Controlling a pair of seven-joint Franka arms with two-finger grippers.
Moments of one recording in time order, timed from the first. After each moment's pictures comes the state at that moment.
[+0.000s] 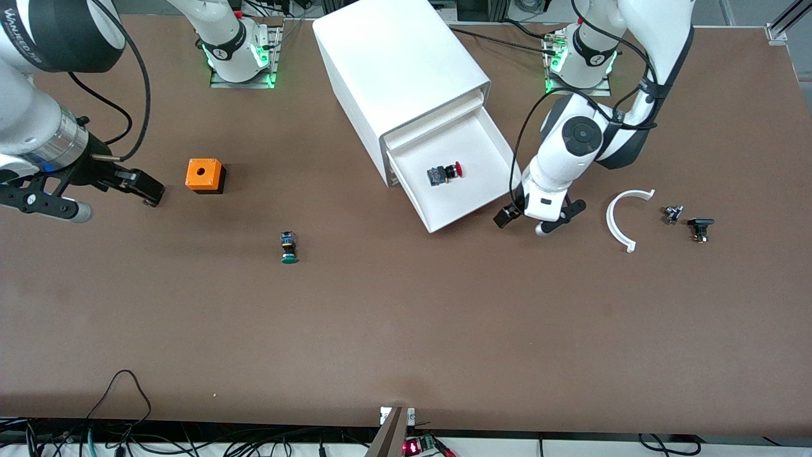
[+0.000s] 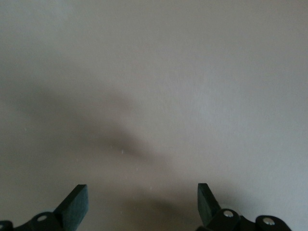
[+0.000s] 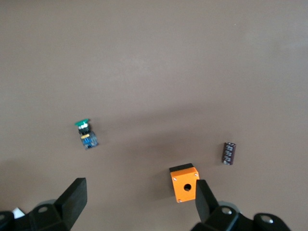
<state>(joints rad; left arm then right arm) -0.16 0.30 -0.30 -2.20 0.00 2.58 -1.03 0.00 0.13 0.13 -1.57 -0.08 1.68 0.32</state>
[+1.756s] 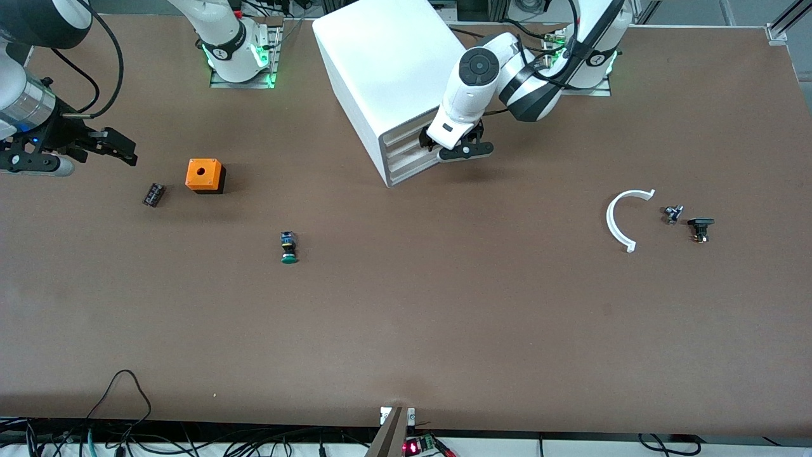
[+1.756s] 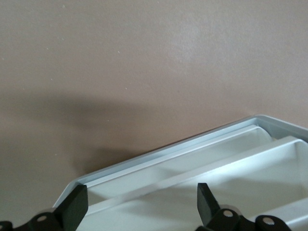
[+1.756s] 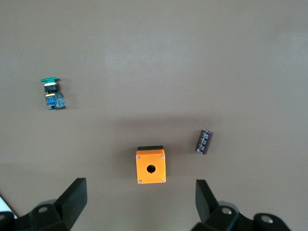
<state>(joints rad) -0.16 0.26 -0.67 -2.22 0.00 2.42 -1.04 -0.03 -0.10 0.01 -1.92 -0.04 1.80 0.03</state>
